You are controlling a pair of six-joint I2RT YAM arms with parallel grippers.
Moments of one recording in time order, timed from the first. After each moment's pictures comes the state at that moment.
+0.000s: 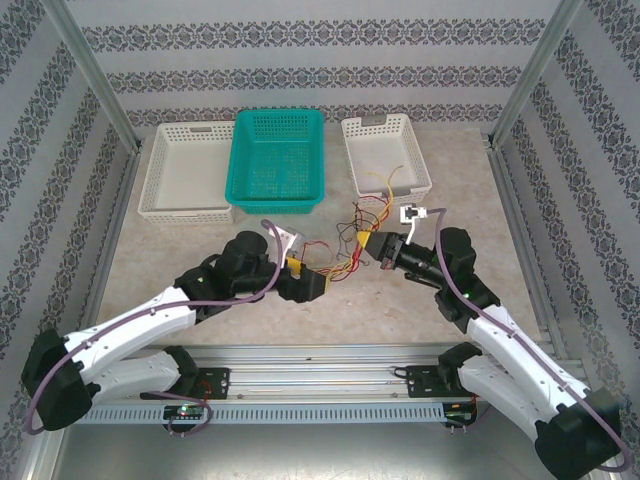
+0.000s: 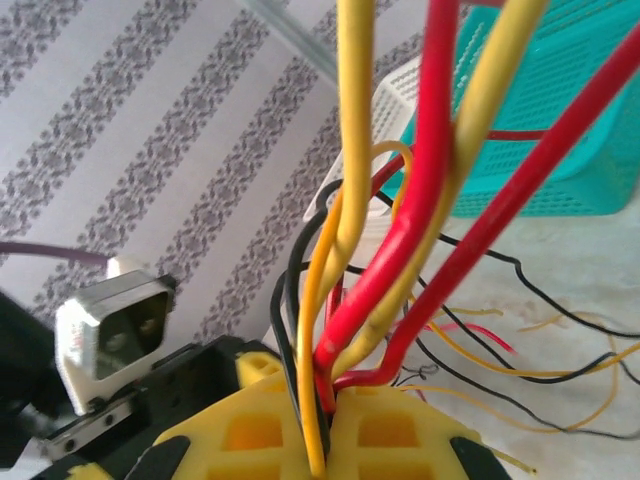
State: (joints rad) left arm -0.79 1.07 0.74 -0.18 0.34 -0.52; right arm 0.42 0.81 0.52 0.16 -0.59 0.80
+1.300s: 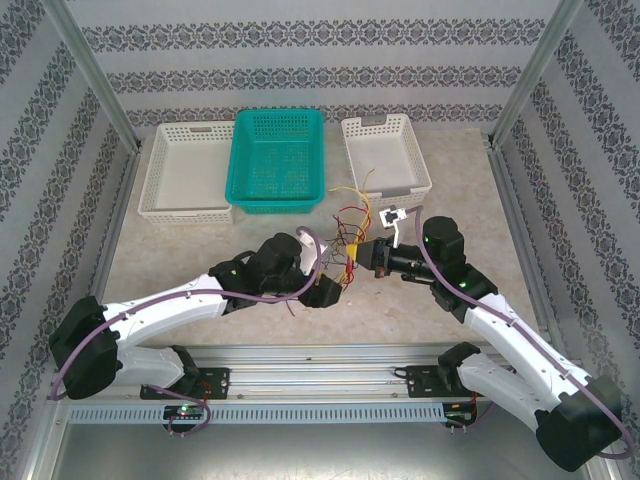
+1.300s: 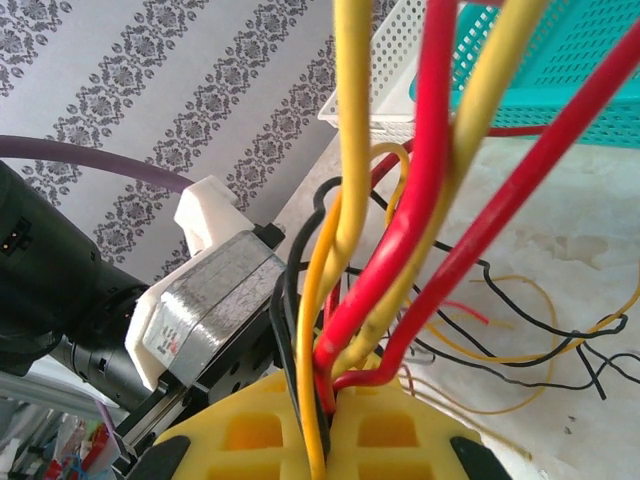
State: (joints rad) left arm -0.88 1.28 0.83 -0.19 0.28 -0.41; right arm 0.47 0.88 0.63 -0.05 -0.70 0.59
